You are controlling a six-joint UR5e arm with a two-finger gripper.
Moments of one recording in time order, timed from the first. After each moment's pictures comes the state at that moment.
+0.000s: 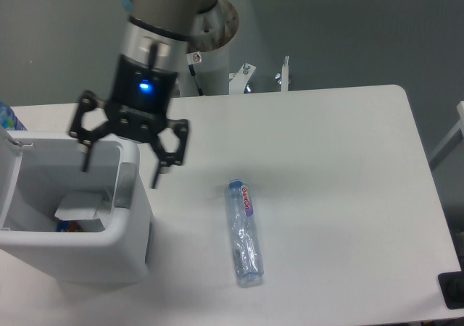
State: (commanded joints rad) arm 2.38 -1.75 -1.49 -0.87 1.06 0.21
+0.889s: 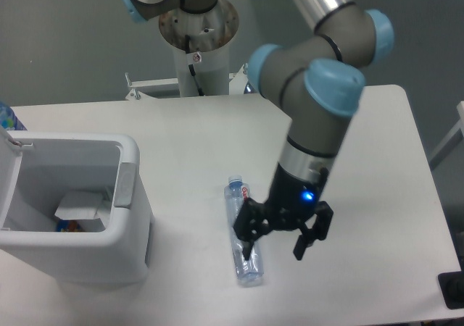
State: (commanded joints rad) arm 2.52 -2.12 -1.35 -0.95 1.16 0.24
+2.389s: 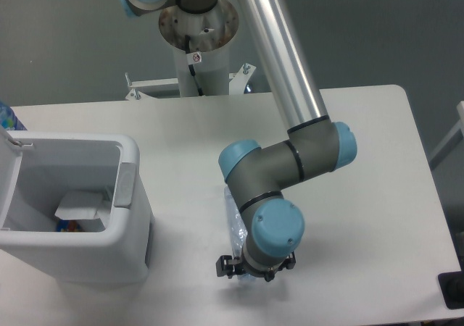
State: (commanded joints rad) arm 2.34 -2.35 -1.21 -1.21 1.56 0.26
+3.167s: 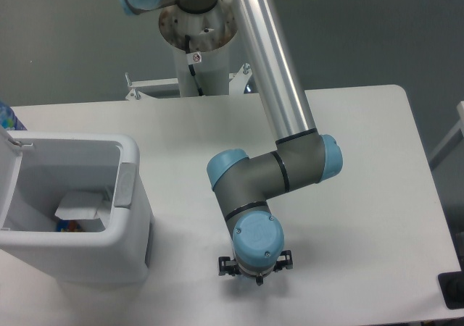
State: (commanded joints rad) arm 2.32 -2.36 -1.21 -1.19 1.63 0.26
